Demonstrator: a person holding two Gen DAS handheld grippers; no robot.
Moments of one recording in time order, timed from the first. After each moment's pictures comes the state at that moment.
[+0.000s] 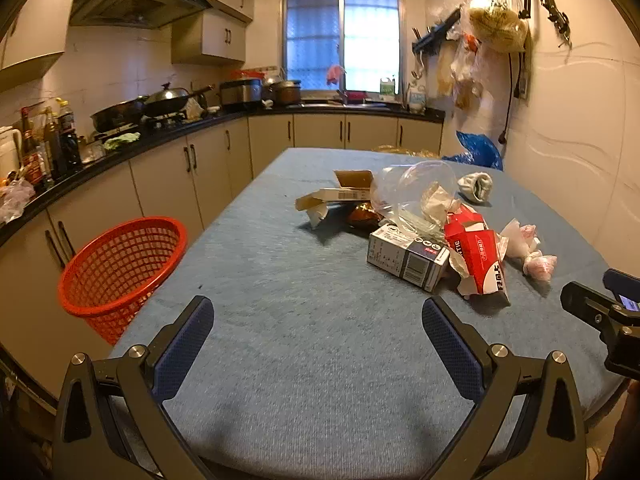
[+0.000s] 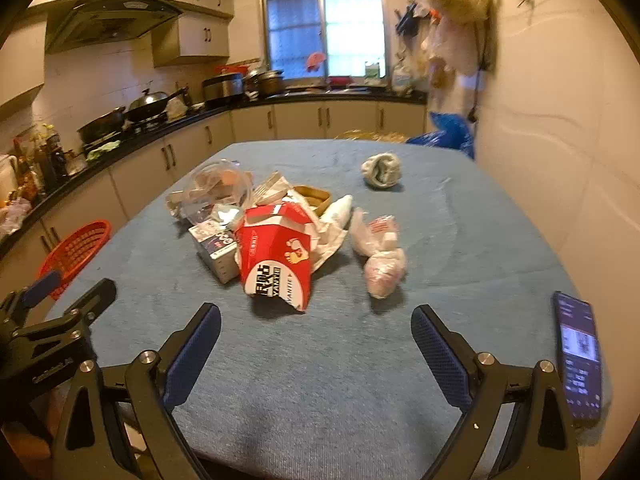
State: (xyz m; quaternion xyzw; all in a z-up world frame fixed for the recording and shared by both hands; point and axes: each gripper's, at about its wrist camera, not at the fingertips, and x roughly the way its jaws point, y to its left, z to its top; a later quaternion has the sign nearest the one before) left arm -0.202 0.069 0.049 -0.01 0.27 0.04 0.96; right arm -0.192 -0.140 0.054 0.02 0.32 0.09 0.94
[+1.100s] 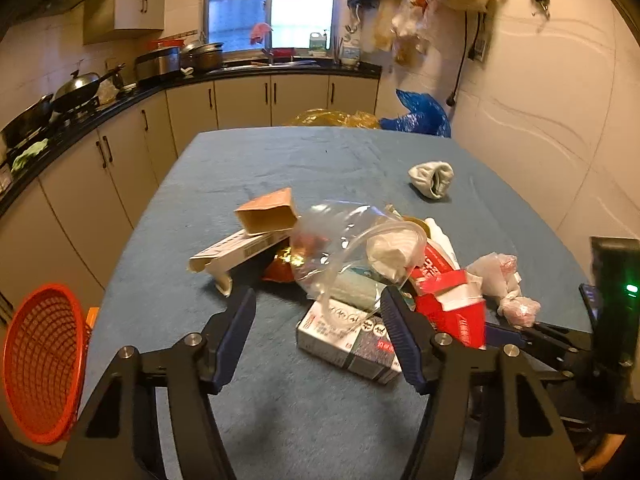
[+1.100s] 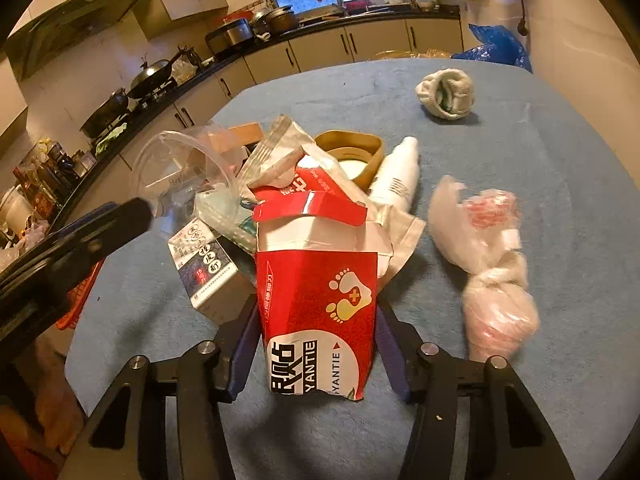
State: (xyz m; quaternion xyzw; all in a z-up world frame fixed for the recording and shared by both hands) left arm -0.068 0.040 0.070 0.01 0.35 -0.09 0.93; right arm -0.073 -0.121 0.010 0.10 0.44 0.16 0.88
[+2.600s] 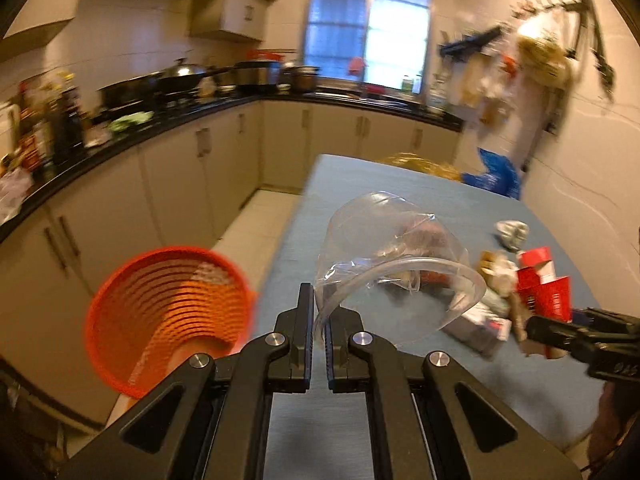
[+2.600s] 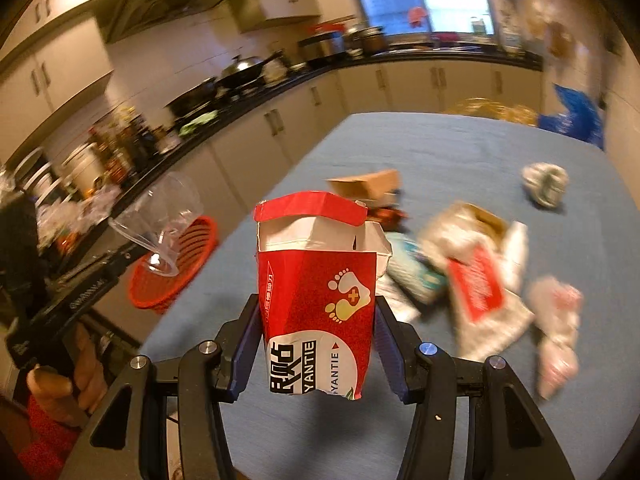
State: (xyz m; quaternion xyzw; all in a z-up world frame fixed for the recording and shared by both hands) left arm -0.153 0.189 0.101 -0.07 0.30 0.06 0.95; right arm -0.097 -0.037 0.084 0.05 0.39 0.30 0.87
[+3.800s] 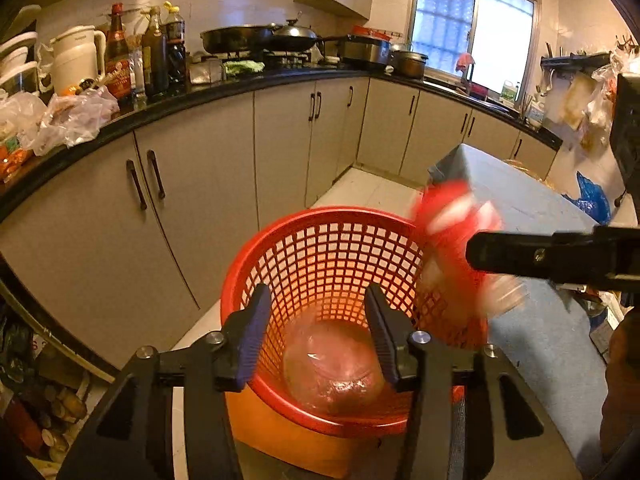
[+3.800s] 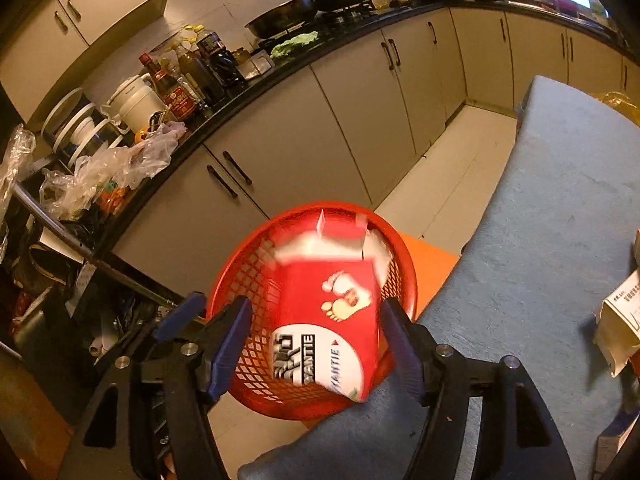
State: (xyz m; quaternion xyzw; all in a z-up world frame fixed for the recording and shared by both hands) left arm -0.164 0.329 0.048 -0.12 0.32 0.20 0.92; right arm -0.026 0.227 0.056 0.01 0.47 0.44 0.77
